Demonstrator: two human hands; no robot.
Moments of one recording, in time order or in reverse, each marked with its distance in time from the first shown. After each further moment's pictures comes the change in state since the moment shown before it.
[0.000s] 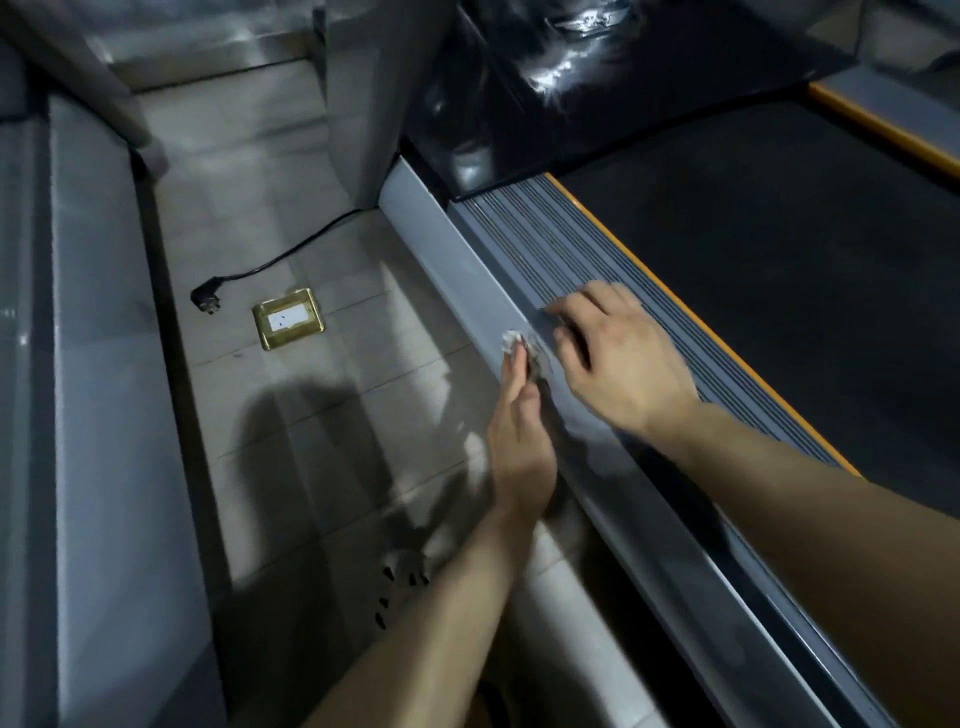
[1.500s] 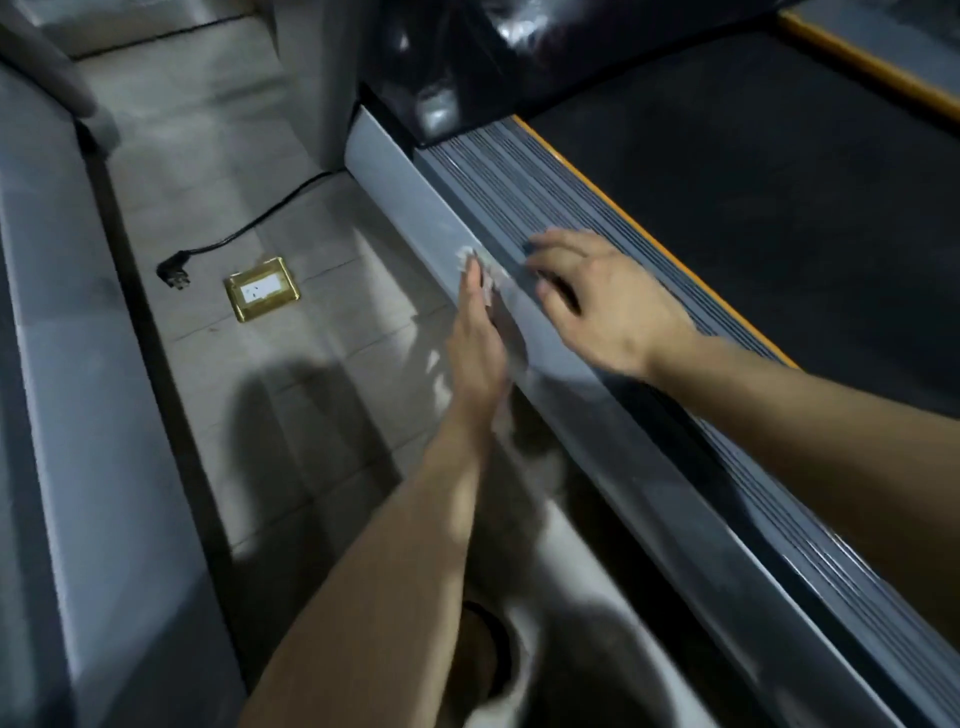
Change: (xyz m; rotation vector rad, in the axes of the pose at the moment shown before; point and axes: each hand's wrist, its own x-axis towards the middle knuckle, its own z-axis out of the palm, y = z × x) left_hand 0.050 0.004 -0.014 0.011 -0.059 -0.158; right_hand -0.020 -0.002 -0.021 0.075 -0.124 -0.018
